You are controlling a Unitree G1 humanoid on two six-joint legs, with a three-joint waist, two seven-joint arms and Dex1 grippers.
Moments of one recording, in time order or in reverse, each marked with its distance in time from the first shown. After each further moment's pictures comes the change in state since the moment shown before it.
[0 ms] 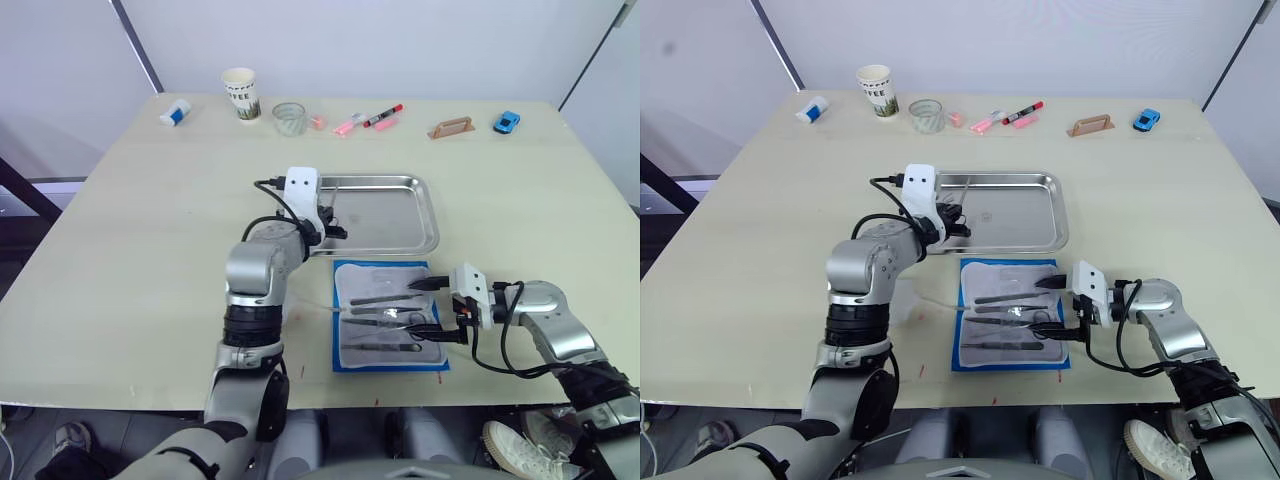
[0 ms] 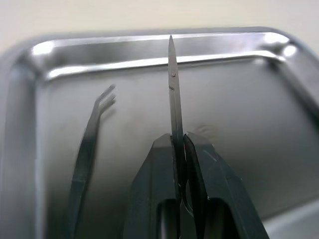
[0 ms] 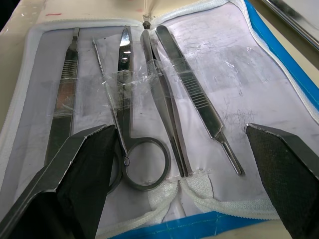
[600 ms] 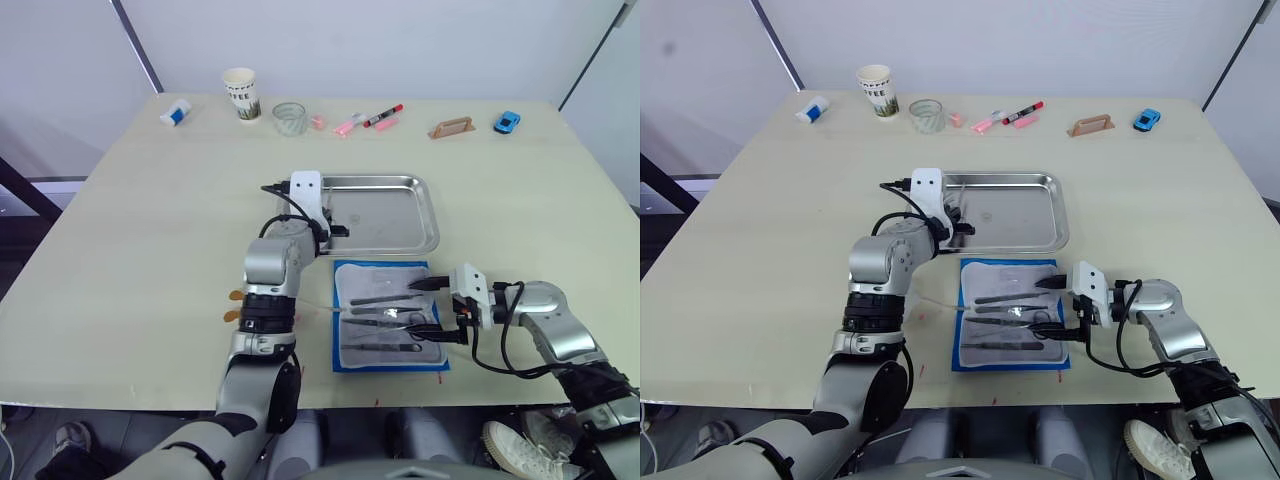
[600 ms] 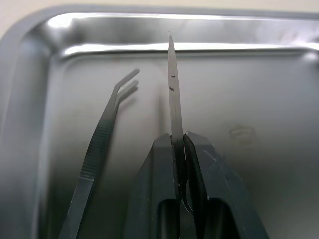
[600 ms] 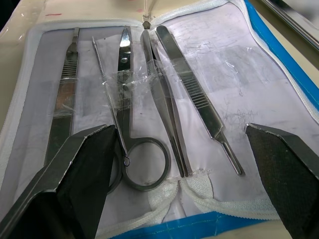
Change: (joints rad) left arm -0.028 -0.024 -0.005 0.126 0.021 -0.057 0.105; right arm 0.004 0.000 -0.001 -0.003 0.000 0.000 -0.003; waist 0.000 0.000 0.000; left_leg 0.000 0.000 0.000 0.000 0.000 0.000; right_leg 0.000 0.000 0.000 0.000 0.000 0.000
